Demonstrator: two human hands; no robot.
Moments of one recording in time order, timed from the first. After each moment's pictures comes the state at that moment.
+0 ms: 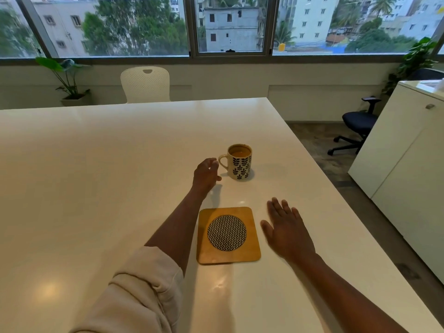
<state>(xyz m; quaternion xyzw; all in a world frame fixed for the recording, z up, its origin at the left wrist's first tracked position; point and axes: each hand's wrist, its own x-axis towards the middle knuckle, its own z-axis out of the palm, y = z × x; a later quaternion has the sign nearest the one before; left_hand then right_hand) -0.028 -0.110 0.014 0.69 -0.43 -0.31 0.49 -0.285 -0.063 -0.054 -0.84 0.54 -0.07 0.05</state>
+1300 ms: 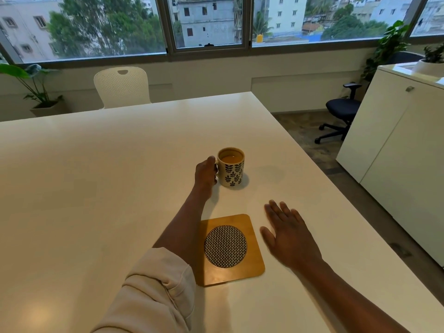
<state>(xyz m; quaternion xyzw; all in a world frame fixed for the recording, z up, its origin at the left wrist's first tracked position) -0.032 -0.179 -0.007 0.63 -0.33 -0.42 0.57 -0.285 -0.068 -0.060 -0.83 0.55 -0.09 0.04</state>
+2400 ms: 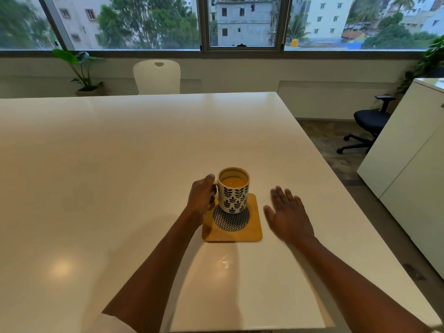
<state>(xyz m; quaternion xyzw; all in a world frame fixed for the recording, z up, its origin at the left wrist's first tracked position) -0.048 -0.001 -0.001 0.61 -0.31 -0.43 0.59 -0.284 -0.061 -0.053 -0.84 0.54 -0.08 0.05</state>
